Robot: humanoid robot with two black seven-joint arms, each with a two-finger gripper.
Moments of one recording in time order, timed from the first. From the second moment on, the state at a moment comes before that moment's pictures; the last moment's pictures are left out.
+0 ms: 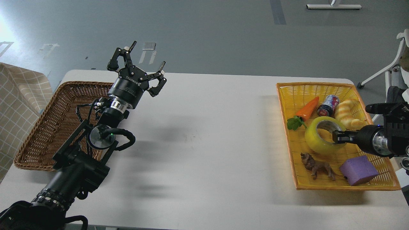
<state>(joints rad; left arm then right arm) -0.46 0.10 -1.28 -0.94 0.22 -0.49 -0.16 0.59 -0.83 0.63 1.32 -1.74 0.49 -0.13</state>
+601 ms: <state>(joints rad) -0.46 0.11 -1.28 -0.94 0.22 -0.49 -0.16 0.78 -0.88 0.67 1.51 -1.68 0.49 -0.14</state>
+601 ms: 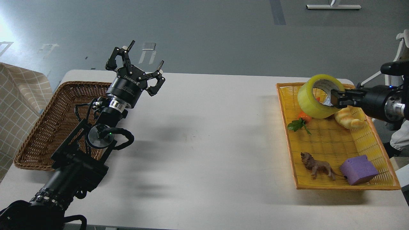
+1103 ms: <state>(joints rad) -0.46 0.09 -1.28 -0.94 0.22 -0.49 -0.16 1.04 -0.38 0.45 1.14 -1.71 0.49 -0.14</state>
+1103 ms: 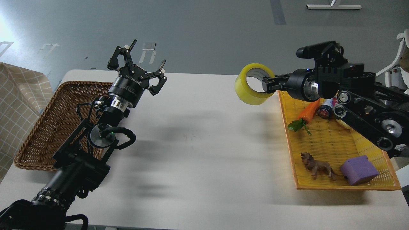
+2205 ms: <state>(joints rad) -0.46 0.09 -1.28 -0.95 0.22 -0.49 -0.16 1.12 0.00 0.15 0.76 -1.72 0.49 -0.13</state>
